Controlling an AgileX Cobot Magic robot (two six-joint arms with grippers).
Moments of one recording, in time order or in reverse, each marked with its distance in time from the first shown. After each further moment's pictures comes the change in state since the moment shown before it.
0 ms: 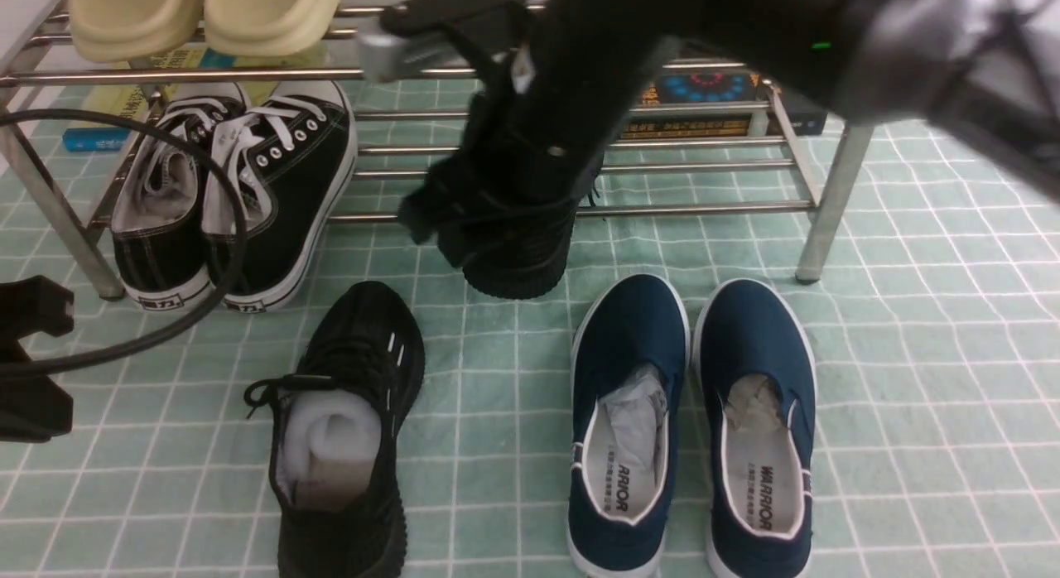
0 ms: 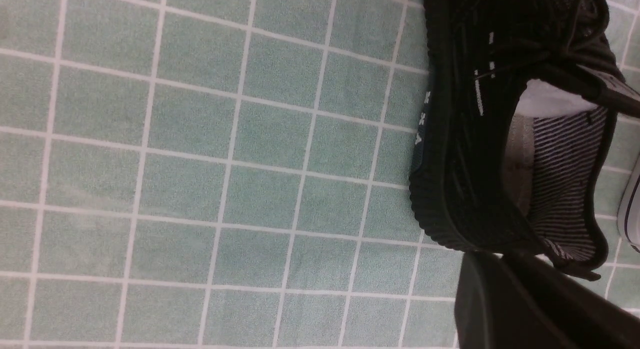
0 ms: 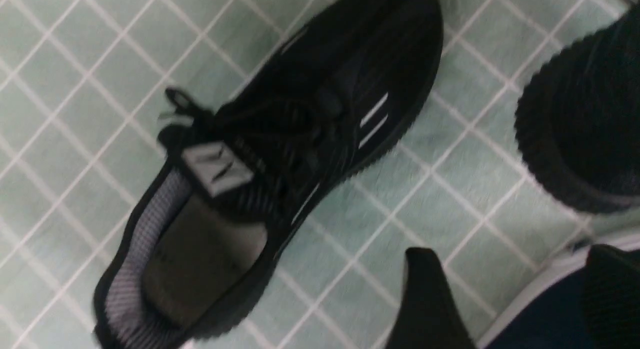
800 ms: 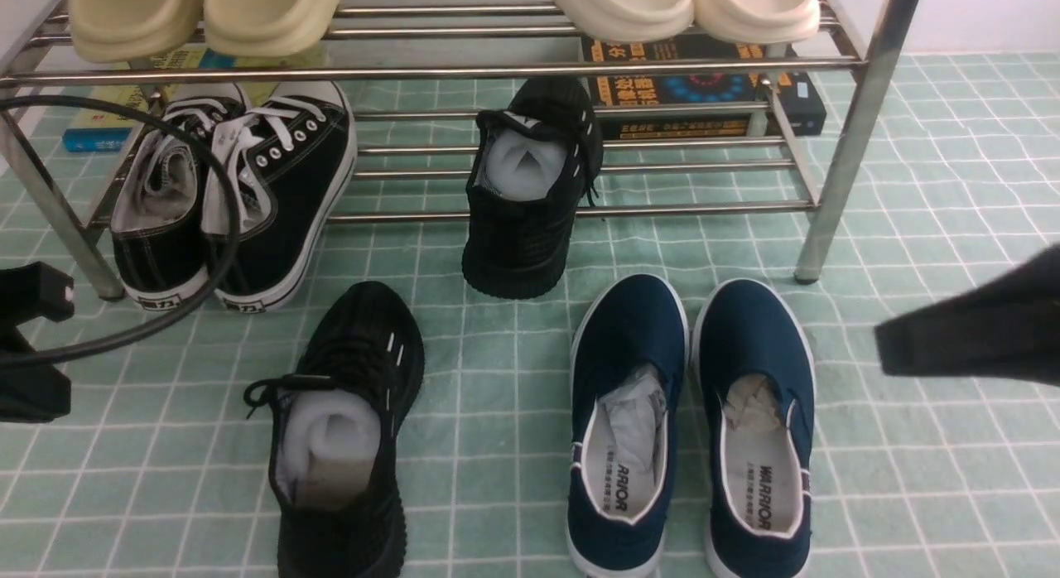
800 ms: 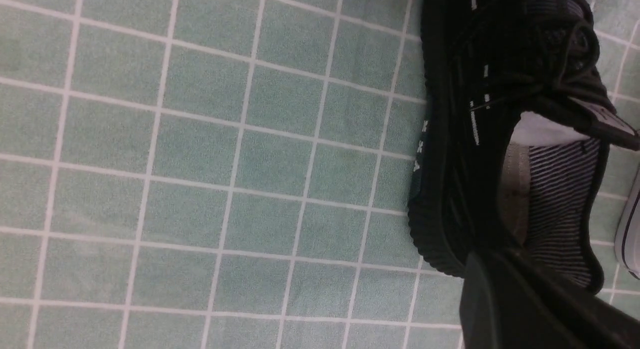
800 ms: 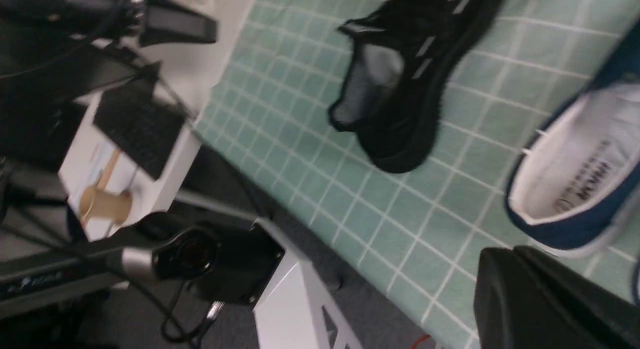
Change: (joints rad) right arm -0.661 -0.957 1.200 0.995 0.035 -0.651; left arm 0.000 0.000 0.000 -0.002 -0.050 -0.002
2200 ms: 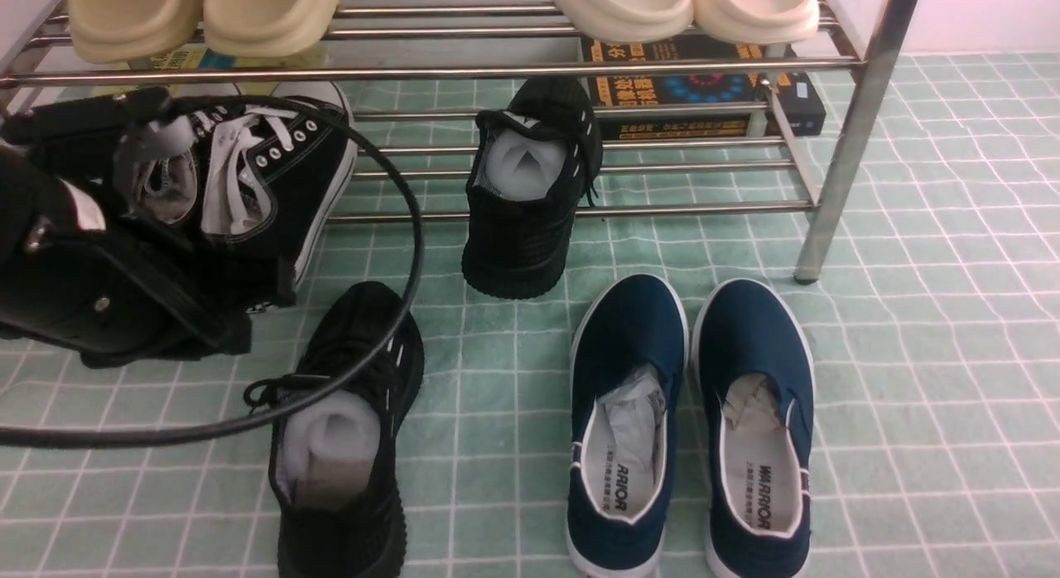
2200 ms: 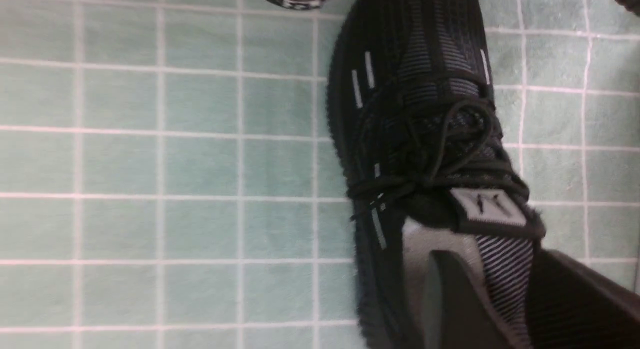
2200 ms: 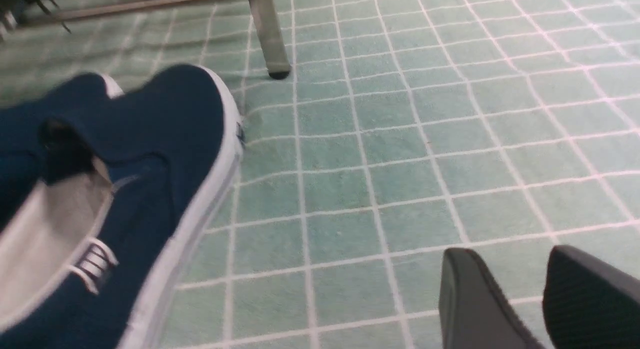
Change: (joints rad) right arm -0.135 -1.126 0.991 -0.938 -0.830 0.708; left arm -0.556 0.030 0.012 0.385 -0.281 -0.438
